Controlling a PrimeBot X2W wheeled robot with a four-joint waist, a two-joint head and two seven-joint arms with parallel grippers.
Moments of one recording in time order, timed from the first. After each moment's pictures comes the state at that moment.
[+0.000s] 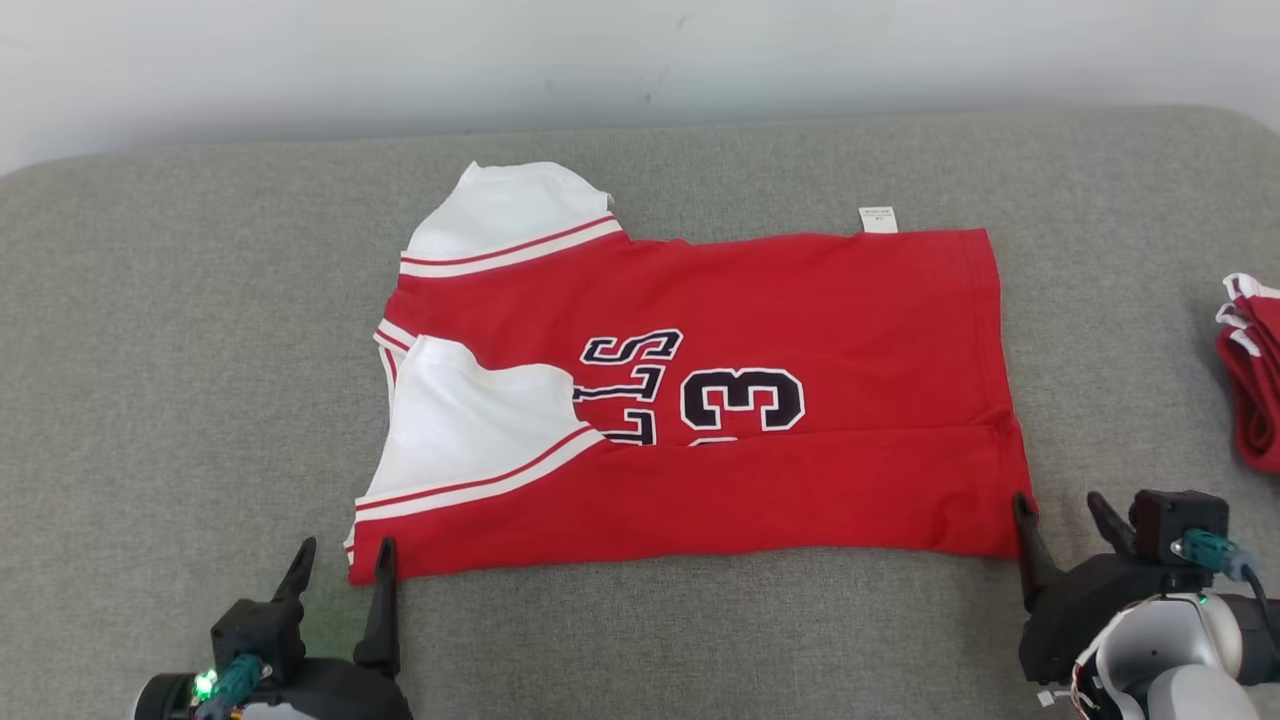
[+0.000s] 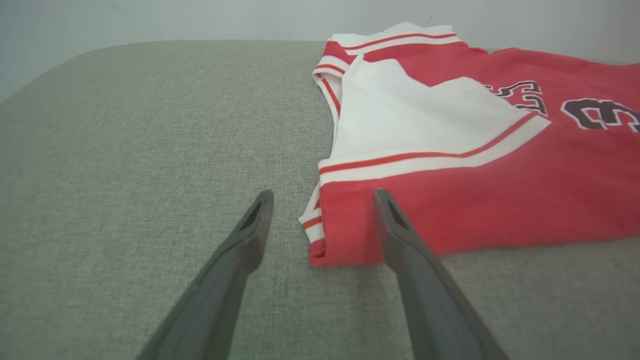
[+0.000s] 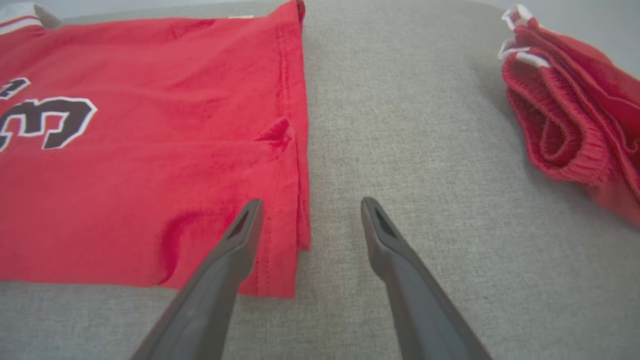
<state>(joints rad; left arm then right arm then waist) -0.22 0.29 -0.36 0.43 -0.48 0.09 -0.26 -0.17 -0.09 -0.14 0.24 0.07 0.13 0.21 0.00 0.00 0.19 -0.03</state>
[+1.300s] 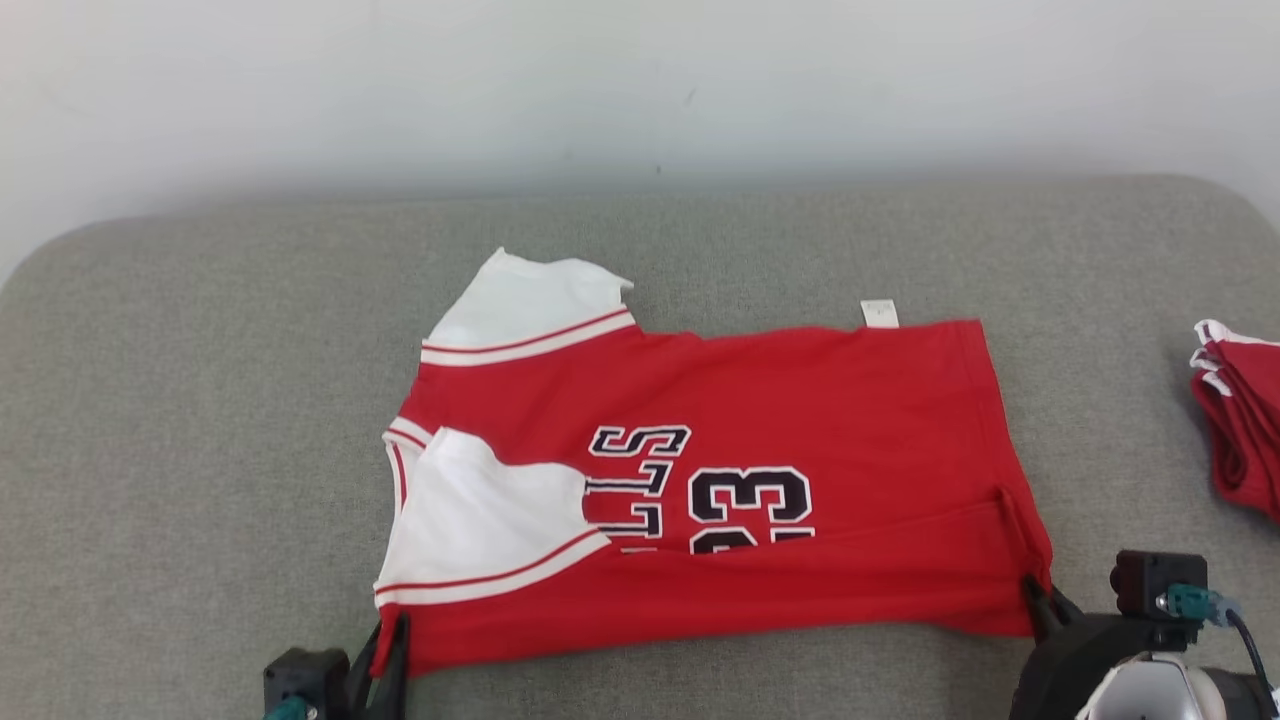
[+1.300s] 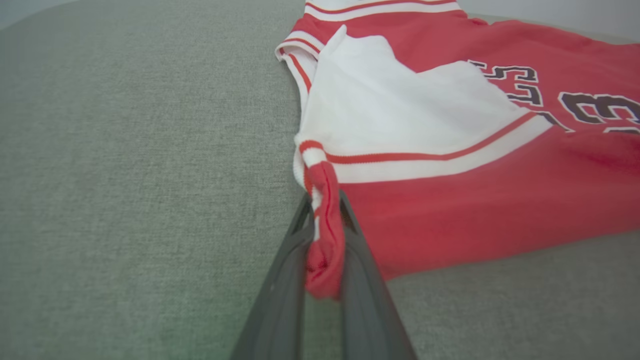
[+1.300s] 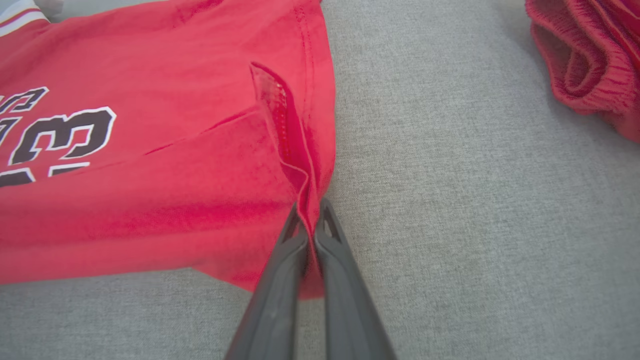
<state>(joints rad) -0.22 0.25 -0.41 0.56 -0.50 0.06 -0.21 -0.09 -0.06 -0.14 0.23 0.13 0.13 0.34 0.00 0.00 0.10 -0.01</state>
